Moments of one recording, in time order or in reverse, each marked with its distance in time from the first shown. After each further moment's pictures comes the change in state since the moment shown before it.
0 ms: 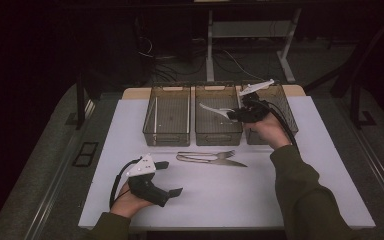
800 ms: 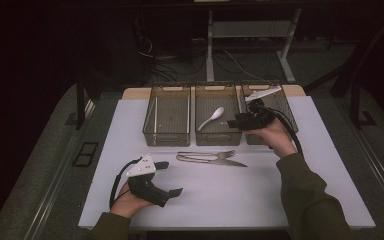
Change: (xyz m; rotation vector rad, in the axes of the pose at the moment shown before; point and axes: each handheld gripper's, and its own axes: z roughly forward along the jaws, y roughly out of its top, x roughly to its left) left arm 0.000 0.000 0.000 0.003 0.002 0.003; right arm 0.000 -0.025 -0.014 -0.037 0.079 0.086
